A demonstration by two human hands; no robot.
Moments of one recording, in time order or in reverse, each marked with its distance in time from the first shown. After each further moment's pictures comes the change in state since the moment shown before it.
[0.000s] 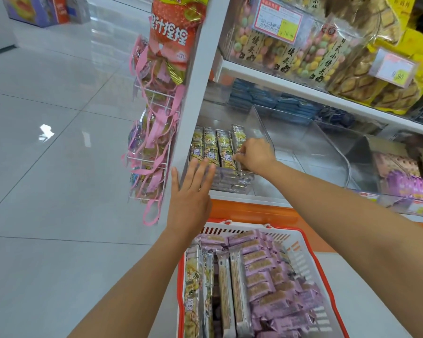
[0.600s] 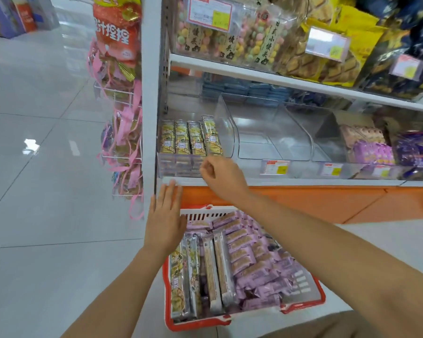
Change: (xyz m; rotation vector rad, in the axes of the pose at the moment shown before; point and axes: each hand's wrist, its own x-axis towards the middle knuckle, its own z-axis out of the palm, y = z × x) left_hand -0.066 0.014 0.008 -0.162 -0.192 -0.040; right_hand -0.121 0.004 0.012 0.453 0.164 -0.250
